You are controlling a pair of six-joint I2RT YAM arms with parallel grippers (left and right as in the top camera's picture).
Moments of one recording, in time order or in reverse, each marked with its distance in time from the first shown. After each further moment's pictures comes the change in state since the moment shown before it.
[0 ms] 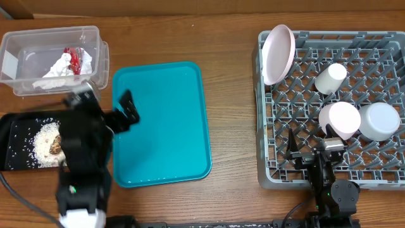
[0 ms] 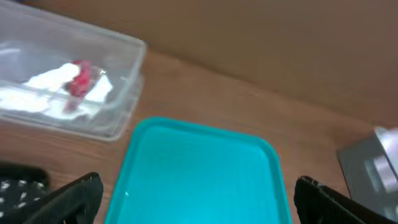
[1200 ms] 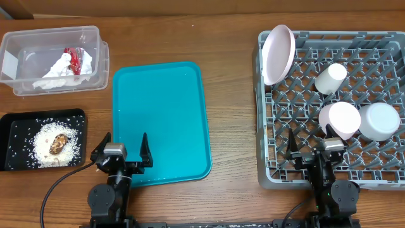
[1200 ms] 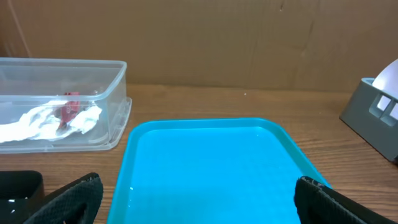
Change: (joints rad) left arm -0.014 -0.768 -0.698 0.219 0.049 0.204; right arm 0.000 0.000 0.000 -0.001 0.000 0.000
